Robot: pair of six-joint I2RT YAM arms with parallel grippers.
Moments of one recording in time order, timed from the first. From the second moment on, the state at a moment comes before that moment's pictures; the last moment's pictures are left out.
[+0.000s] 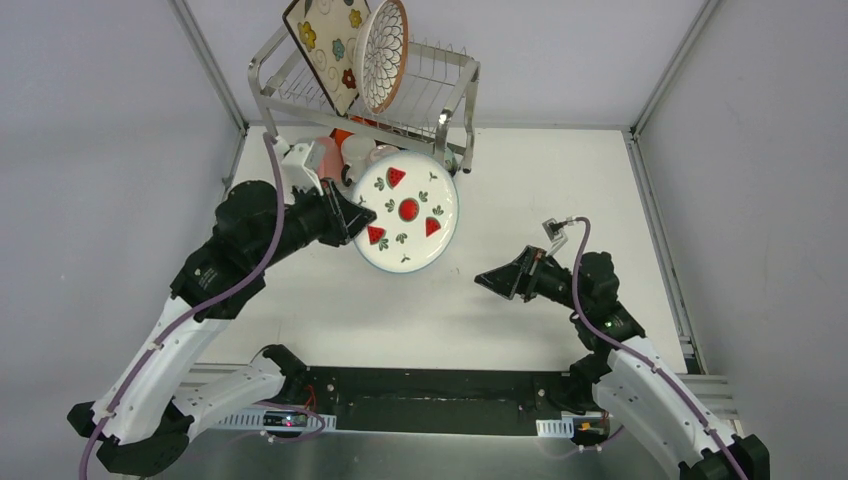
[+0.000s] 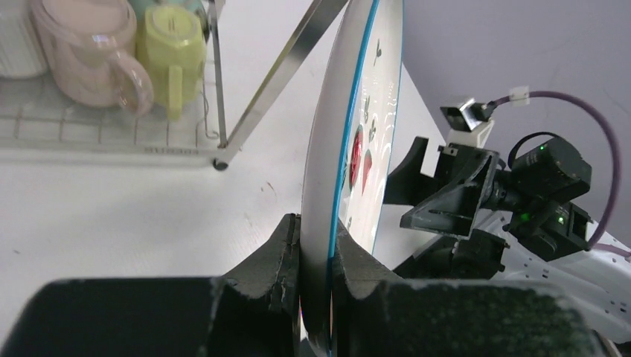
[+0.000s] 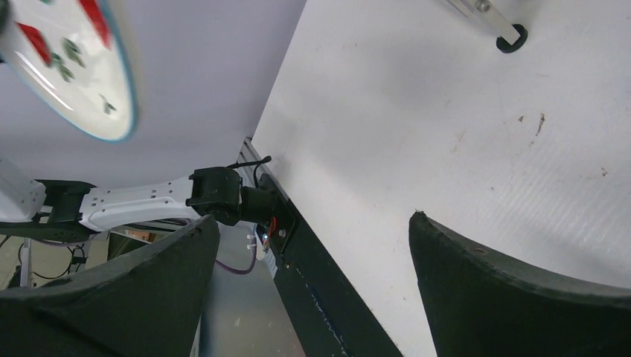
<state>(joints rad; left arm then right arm) -0.64 0.83 1.21 -0.56 0.07 -0.53 0.43 0.61 0.34 0.10 -0.61 0.86</state>
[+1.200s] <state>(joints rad) -0.64 1.35 1.91 -0.31 -0.20 0.00 0.43 0.43 0.33 -0.18 -0.61 0.83</state>
